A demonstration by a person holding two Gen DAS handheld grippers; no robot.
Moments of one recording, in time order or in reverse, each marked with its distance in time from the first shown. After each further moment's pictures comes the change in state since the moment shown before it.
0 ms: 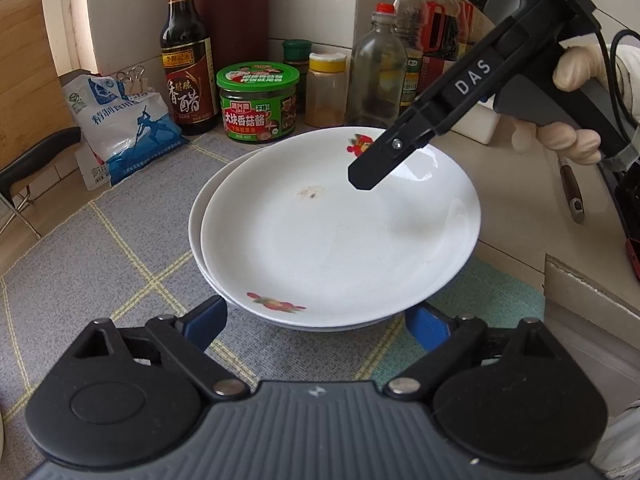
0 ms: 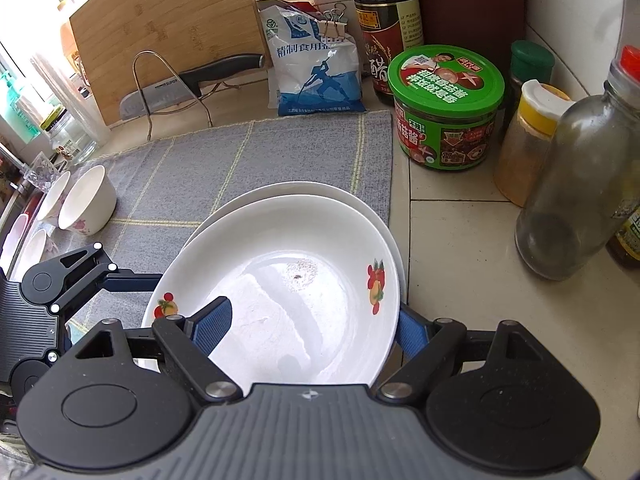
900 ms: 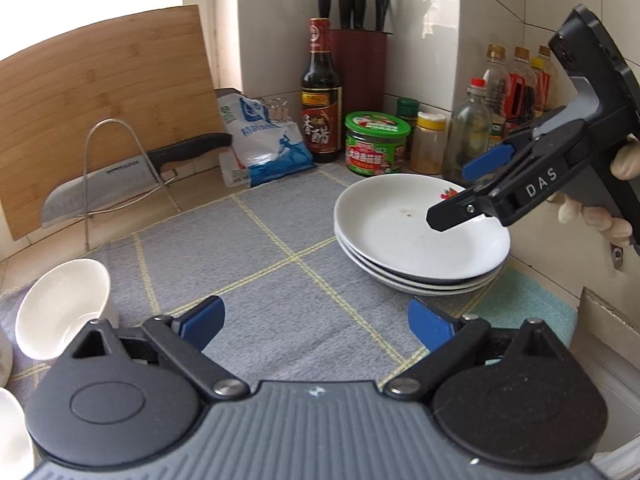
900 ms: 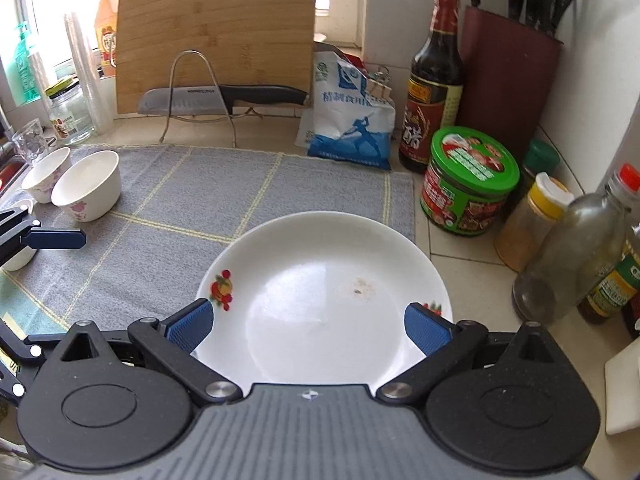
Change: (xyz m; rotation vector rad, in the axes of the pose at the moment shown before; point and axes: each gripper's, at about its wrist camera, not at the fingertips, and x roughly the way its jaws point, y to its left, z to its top) left arm -0.096 0.019 -0.052 -0.186 -0.151 0.268; right arm -0.005 0.100 -0.021 -0.228 -0.189 -0.168
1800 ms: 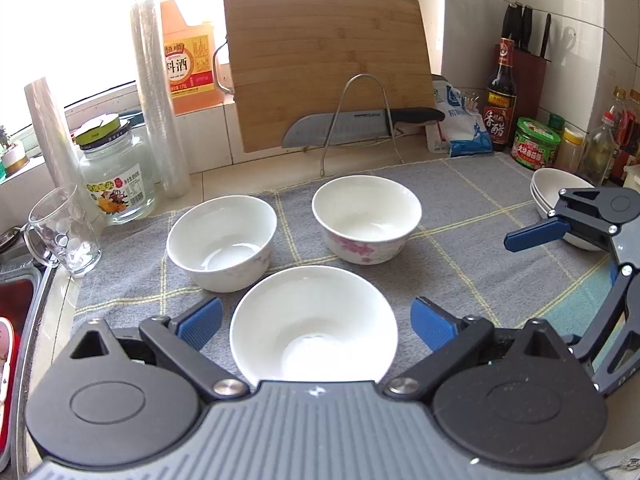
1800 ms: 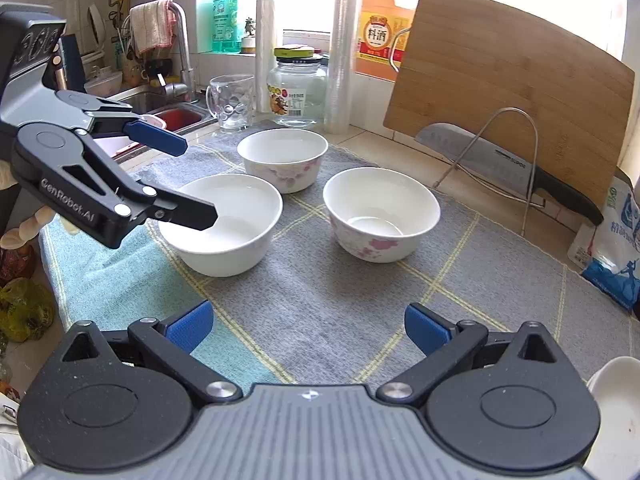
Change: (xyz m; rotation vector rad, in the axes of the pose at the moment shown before) left arm -0.115 0.185 -0.063 -0.167 0.075 0.241; right arm 0.032 0.261 0.019 -0.364 -0.093 0.305
